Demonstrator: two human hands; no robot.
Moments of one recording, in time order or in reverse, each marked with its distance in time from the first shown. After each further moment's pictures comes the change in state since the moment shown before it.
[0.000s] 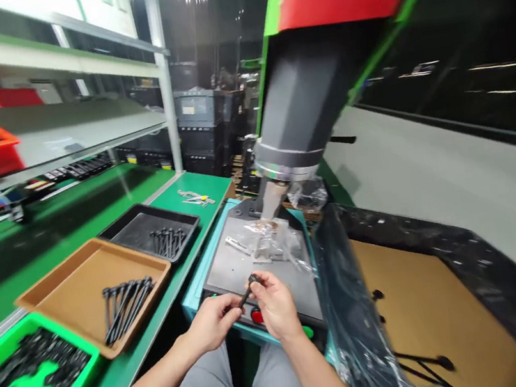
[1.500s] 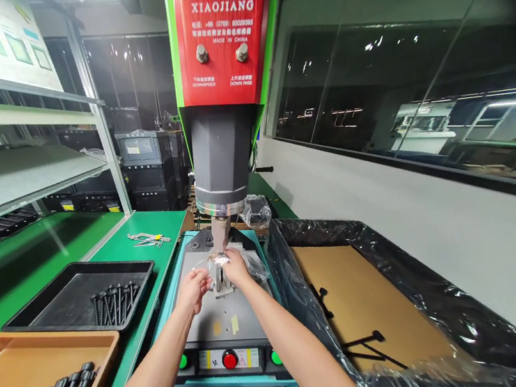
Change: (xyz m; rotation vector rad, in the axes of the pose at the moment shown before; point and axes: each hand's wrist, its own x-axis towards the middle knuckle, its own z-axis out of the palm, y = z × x) left_hand 0.193 -0.030 0.010 -1.012 0.358 -0.324; right_hand 0.189 -0.007 -0.067 -0.993 0.224 -0.404
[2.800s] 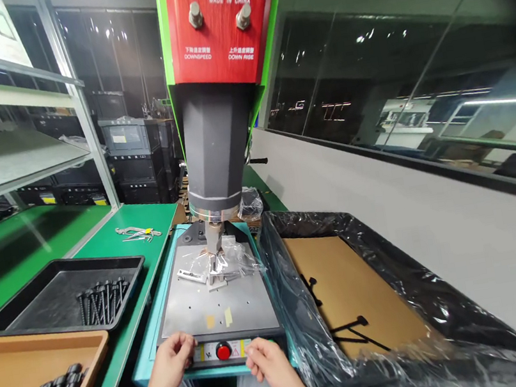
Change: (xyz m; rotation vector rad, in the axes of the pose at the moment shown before) left_hand -0.099 -0.061 -0.107 0.584 -0.167 0.061; right_hand -0.236 0.016 -0.069 0.492 -0.320 0.600
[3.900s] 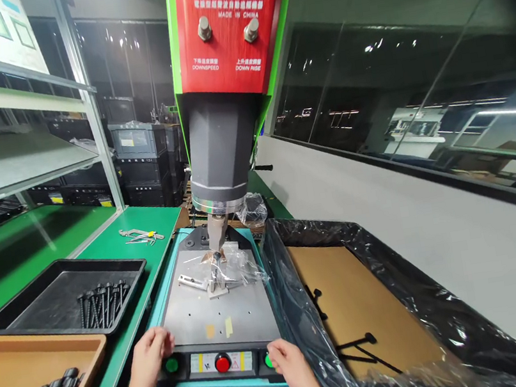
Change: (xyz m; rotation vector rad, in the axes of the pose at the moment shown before) left_hand 0.023 -0.002 -0.032 -0.173 0.249 0.034; right_hand 0.034 0.038 -0.063 -0.224 0.197 -0.050
